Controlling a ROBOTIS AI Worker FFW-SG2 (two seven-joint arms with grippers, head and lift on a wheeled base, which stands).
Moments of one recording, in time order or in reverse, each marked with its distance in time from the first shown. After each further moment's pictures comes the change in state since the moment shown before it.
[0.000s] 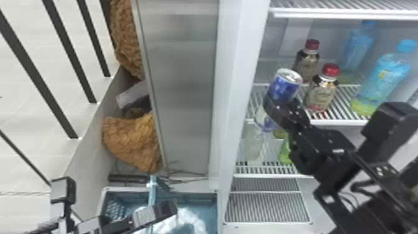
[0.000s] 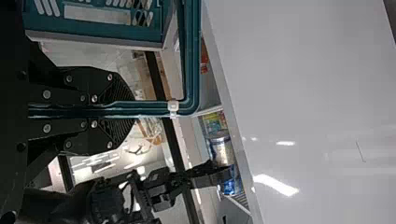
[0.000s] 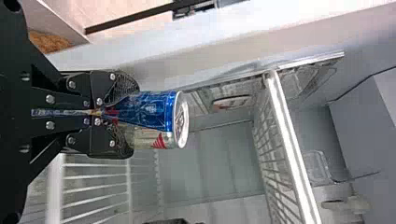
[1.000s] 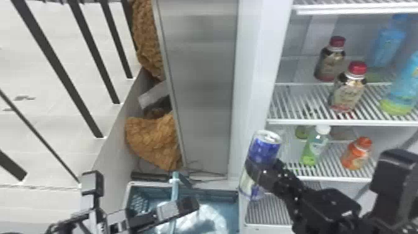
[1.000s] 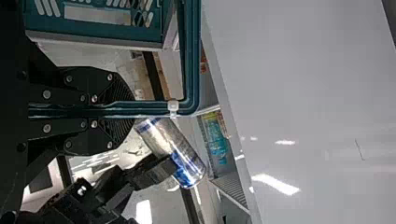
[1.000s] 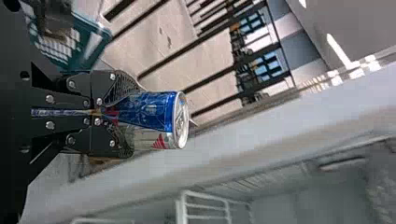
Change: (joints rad) left arm -0.014 -0.003 -0.001 0.000 -0.006 0.000 0.002; right arm 0.174 -0.033 0.036 -0.149 -0.170 0.295 0.065
